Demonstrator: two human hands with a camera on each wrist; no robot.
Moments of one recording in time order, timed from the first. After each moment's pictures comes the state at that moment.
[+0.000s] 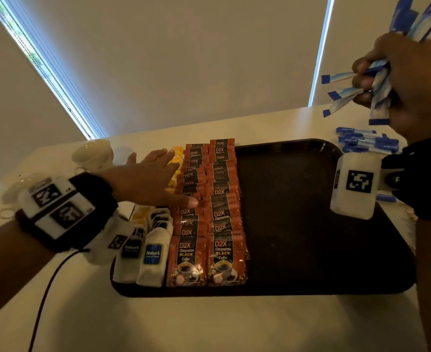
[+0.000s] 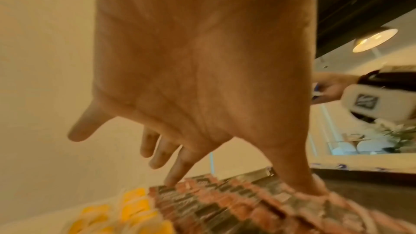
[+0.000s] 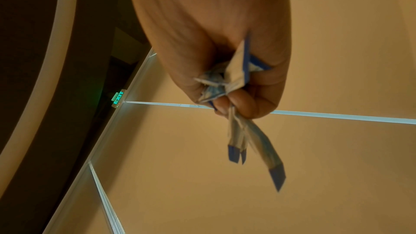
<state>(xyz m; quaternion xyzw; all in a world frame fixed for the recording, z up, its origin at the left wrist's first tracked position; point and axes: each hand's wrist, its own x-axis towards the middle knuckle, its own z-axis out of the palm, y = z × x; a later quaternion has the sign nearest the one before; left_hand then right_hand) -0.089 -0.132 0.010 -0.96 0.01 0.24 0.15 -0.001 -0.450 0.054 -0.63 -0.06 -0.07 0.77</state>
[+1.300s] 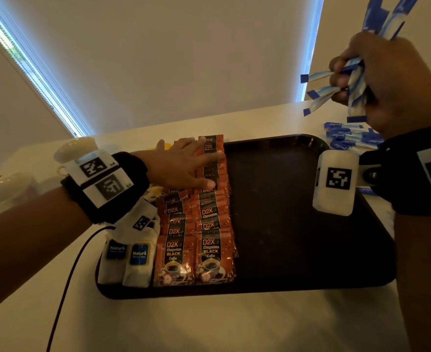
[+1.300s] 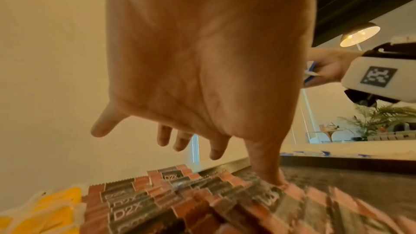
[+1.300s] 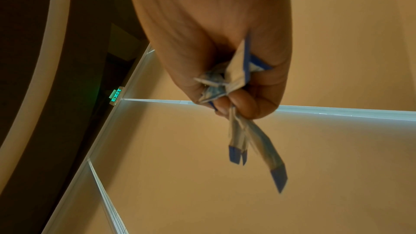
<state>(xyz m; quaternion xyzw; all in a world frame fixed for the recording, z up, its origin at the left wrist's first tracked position) -0.044 -0.171 -0.006 -0.96 0.11 0.21 0.14 -0.004 -0.444 0.051 -0.65 -0.08 -0.07 0.75</state>
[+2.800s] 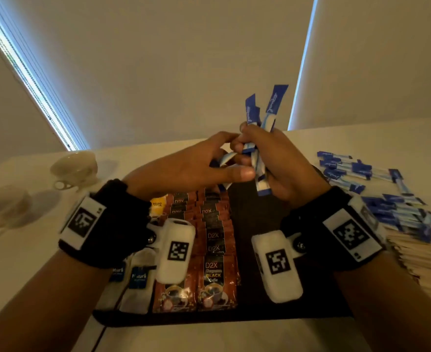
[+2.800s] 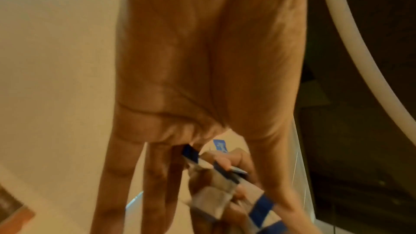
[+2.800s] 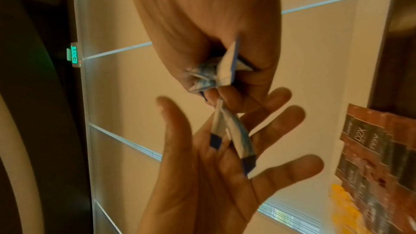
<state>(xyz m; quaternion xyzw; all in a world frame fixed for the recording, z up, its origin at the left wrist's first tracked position) -0.075 -0.201 0.041 -0.89 0.16 0.09 -0.41 -0.039 -0.343 0.022 -0.60 -0.14 0.12 0.78</state>
